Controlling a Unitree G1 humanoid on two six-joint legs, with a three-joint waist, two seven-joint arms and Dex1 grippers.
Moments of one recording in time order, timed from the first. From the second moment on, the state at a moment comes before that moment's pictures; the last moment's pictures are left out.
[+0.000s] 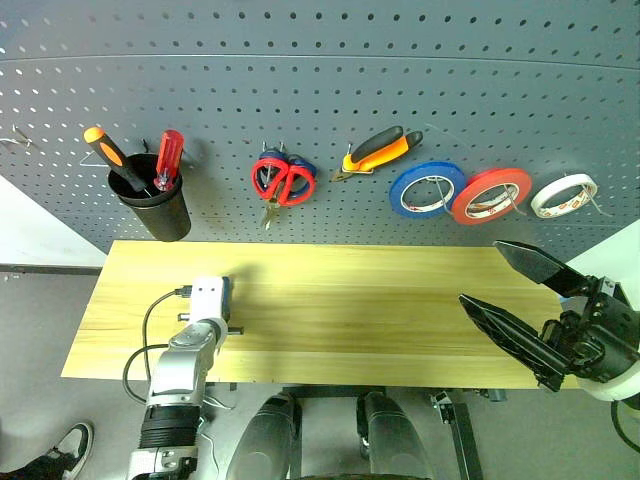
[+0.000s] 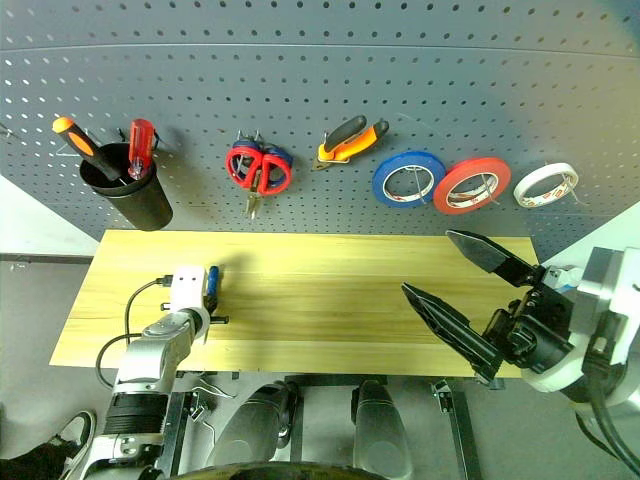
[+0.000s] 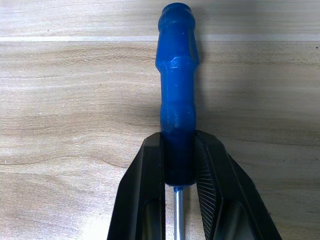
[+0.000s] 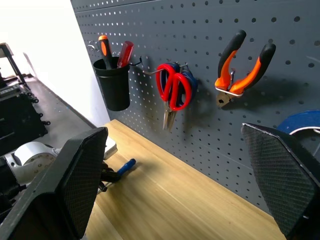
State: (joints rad) left arm -0.15 0.16 0.13 0.04 -0.03 0.76 -0.06; right arm 0.51 -0.78 -0.73 -0.94 1.26 0.41 0.58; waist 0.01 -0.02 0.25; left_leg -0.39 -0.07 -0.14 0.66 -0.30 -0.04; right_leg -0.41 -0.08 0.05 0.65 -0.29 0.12
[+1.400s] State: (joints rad) left arm 0.04 0.31 -0.17 -0.49 -0.01 0.64 -0.24; right arm 0.46 -0.77 -0.71 -0.94 1.21 0.41 0.59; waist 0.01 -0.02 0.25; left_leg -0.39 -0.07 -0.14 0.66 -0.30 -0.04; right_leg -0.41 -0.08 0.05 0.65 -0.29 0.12
